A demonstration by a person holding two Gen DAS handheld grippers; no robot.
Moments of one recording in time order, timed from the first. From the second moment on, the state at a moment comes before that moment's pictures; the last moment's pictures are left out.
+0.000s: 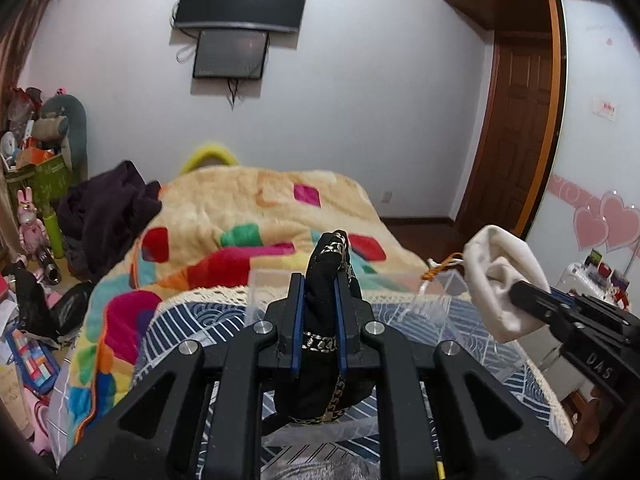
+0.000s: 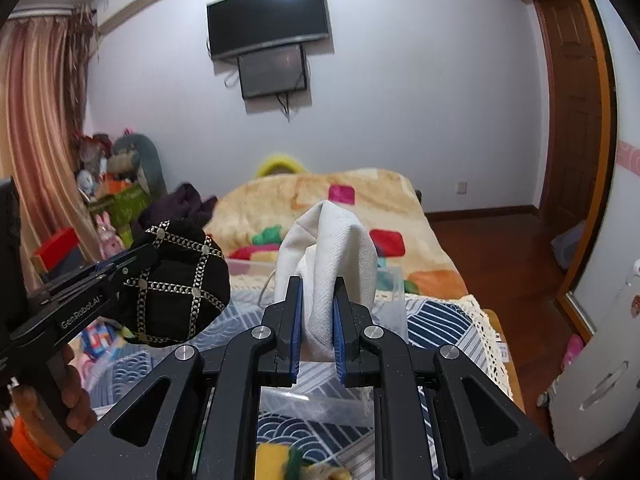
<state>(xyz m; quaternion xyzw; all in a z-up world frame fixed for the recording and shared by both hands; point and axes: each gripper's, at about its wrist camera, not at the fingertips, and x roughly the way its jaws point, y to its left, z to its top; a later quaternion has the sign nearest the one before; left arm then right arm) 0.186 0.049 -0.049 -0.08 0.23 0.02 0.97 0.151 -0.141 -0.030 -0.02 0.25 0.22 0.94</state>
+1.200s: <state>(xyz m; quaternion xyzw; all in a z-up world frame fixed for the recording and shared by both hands) 0.157 0.044 -0.046 -0.07 0.26 -0.02 0.96 0.136 -0.140 -0.025 -0.07 0.27 0.22 0.93</state>
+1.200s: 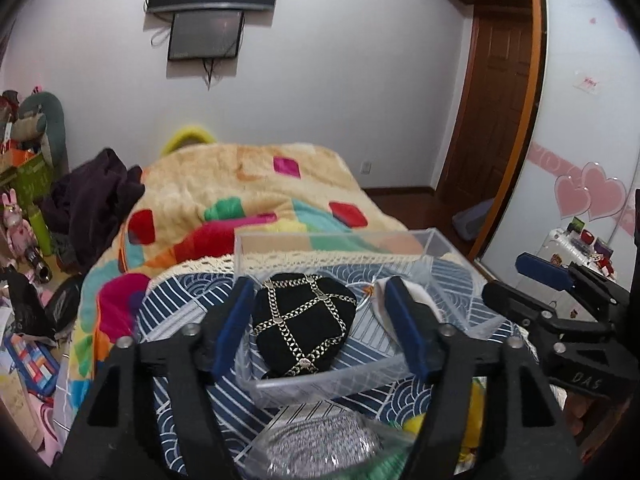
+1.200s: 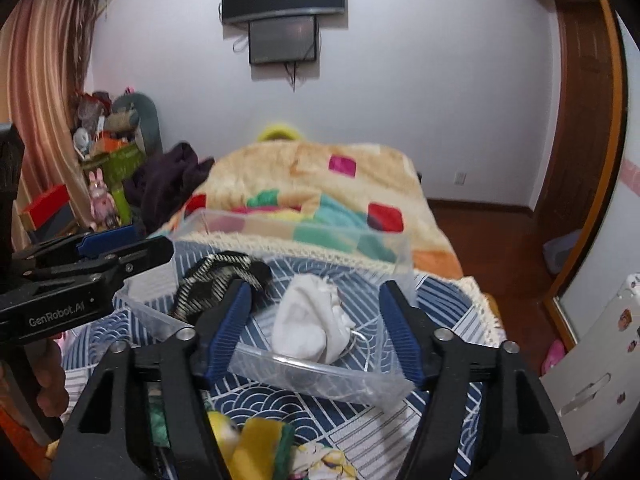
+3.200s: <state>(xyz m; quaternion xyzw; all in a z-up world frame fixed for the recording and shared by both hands) 0.088 0.036 -0.087 -0.10 0.28 -0.04 0.95 0.088 -0.174 -0.053 -0.01 0.29 0.24 0.93</state>
